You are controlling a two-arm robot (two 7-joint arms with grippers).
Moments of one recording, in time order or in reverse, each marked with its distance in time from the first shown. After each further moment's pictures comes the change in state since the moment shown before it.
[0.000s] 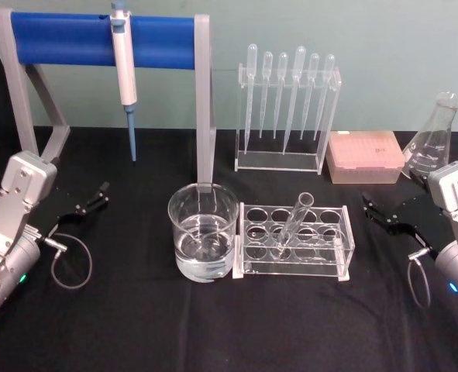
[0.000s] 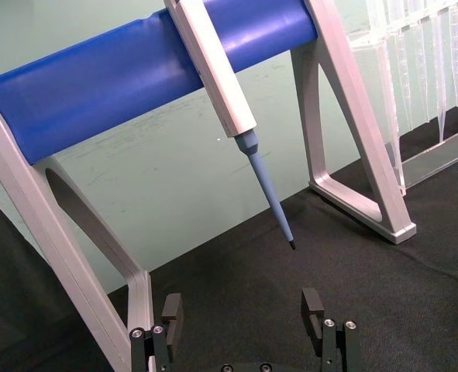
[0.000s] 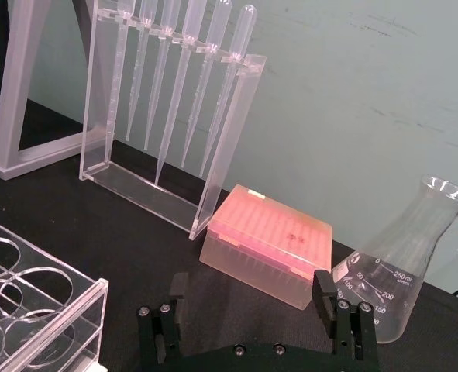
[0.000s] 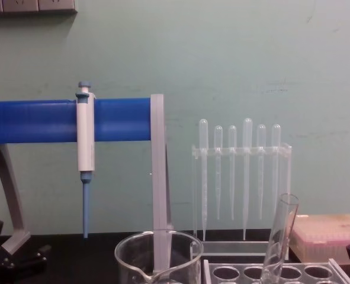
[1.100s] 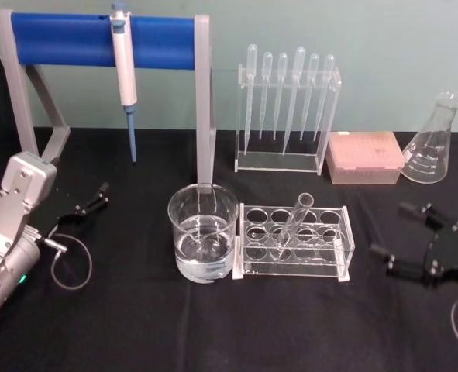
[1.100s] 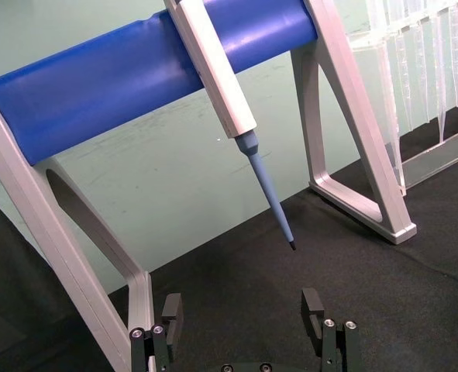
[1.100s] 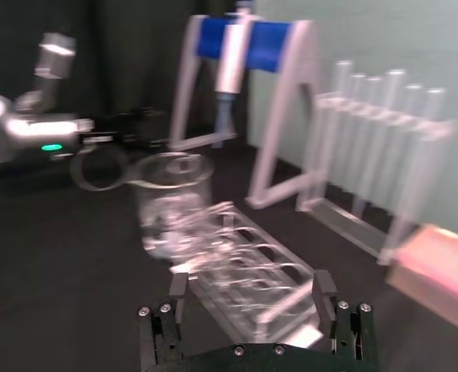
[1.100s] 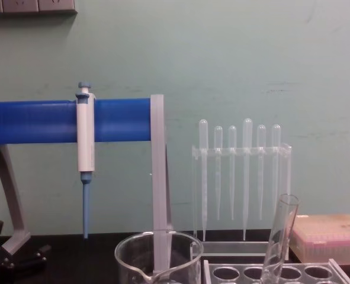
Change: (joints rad) left arm 0.000 0.000 0.000 0.000 0.000 0.000 0.000; right arm -0.275 0.293 0.246 -0.314 0.430 0.027 0.641
